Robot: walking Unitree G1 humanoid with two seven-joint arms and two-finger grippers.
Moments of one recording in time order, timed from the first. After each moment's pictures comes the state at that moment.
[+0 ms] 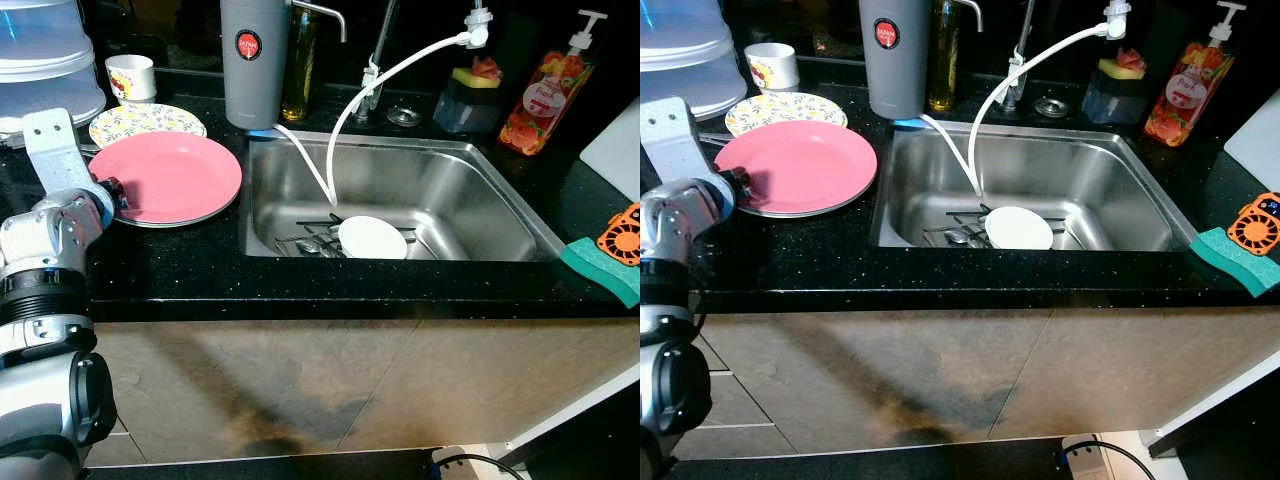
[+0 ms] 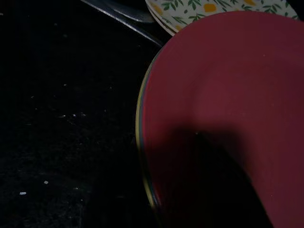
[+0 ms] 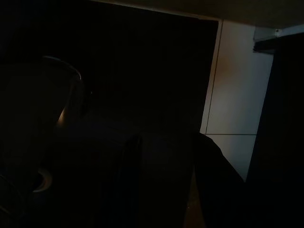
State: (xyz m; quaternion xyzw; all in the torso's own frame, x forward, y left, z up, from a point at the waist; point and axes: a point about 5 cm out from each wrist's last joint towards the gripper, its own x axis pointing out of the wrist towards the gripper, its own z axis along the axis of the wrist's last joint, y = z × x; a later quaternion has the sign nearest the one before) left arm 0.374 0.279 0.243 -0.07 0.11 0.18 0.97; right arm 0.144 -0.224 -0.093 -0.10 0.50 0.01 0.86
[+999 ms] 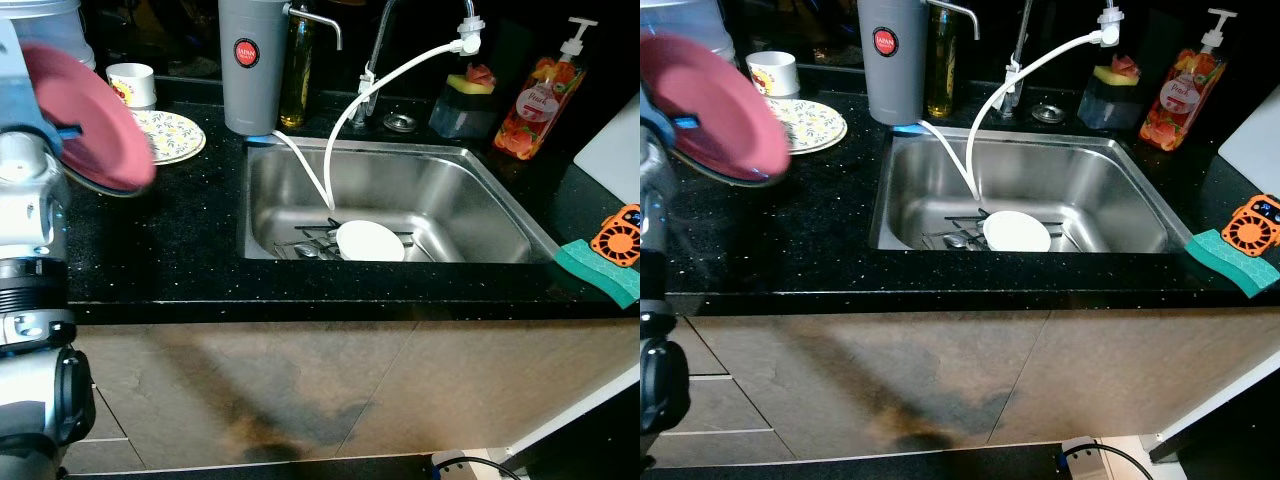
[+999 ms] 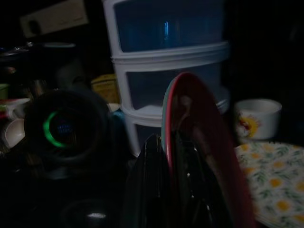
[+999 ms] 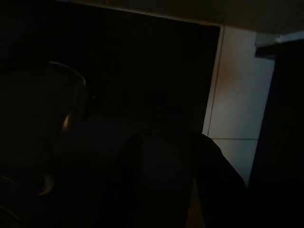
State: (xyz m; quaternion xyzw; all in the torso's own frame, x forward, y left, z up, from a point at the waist) left arm 0.359 0.287 0.323 0.13 -0.14 0.29 0.94; right arm 0.141 -0.223 -0.095 -0.10 0.51 0.01 0.86
